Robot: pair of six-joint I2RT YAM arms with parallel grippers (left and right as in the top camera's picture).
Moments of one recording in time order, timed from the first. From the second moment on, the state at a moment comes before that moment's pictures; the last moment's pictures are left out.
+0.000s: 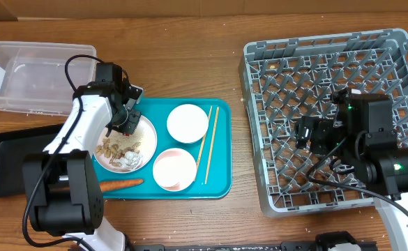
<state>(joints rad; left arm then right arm) 0.02 1.81 1.22 -0.80 -0.05 0.35 0.12 1.05 1.14 -1.06 -0.07 0.25</state>
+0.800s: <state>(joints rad) 0.02 1.81 1.42 -0.98 -0.13 0.26 0.12 1.05 1.14 -1.06 -0.07 0.25</state>
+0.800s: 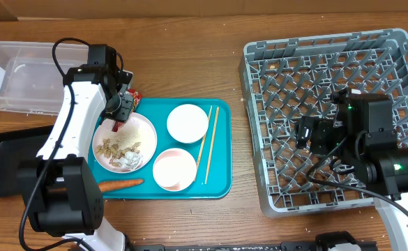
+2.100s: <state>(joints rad) 0.02 1.79 1.40 -0.92 -0.11 0.17 0.12 1.05 1.14 -1.06 -0.07 0.25</state>
